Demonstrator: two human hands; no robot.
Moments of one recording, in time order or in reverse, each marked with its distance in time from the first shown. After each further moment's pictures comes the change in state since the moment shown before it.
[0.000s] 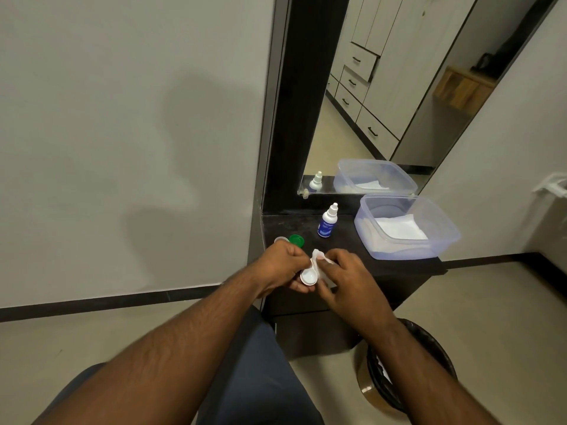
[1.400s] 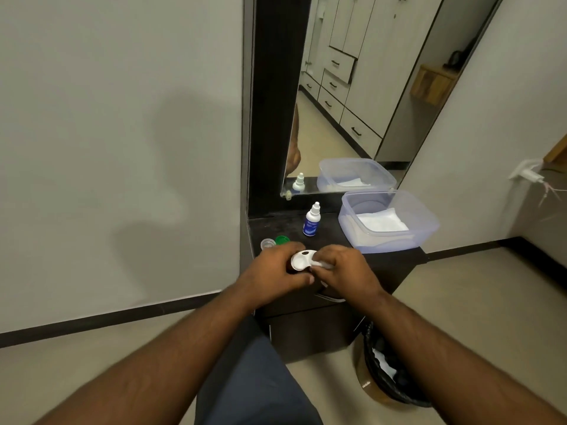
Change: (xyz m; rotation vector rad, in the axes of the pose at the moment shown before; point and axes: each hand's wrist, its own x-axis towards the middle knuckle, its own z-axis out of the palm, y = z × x) left_hand -0.015 -0.008 0.005 0.687 0.124 0.507; right_hand 0.018 0.019 -0.014 0.174 -0.060 0.123
